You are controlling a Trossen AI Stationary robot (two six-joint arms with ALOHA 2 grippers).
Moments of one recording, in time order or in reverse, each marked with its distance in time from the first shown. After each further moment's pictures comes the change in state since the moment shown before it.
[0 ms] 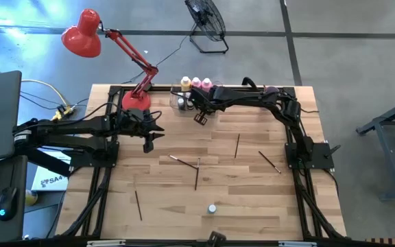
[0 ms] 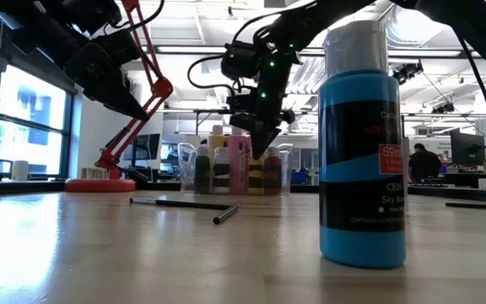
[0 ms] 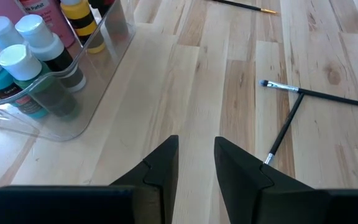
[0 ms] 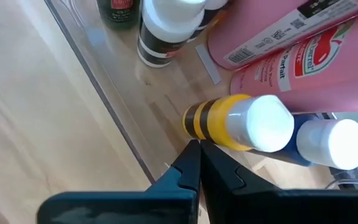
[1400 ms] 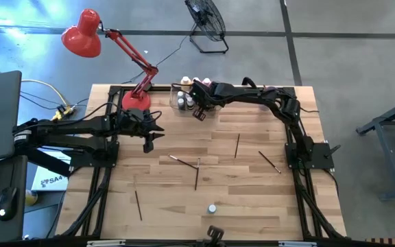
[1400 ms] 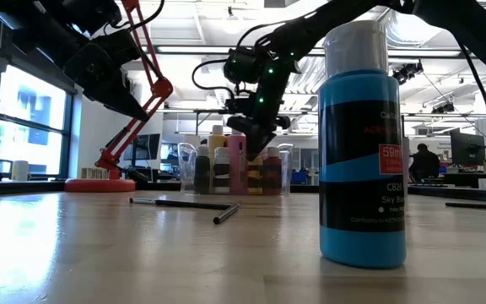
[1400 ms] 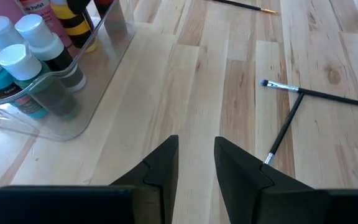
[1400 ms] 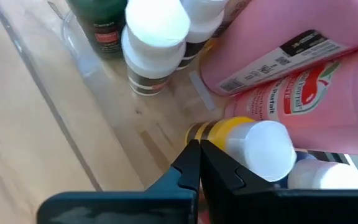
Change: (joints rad) left arm 0.000 0.000 0.000 -0.001 0.000 0.000; right arm -0.049 0.018 0.000 0.098 -0.059 -0.055
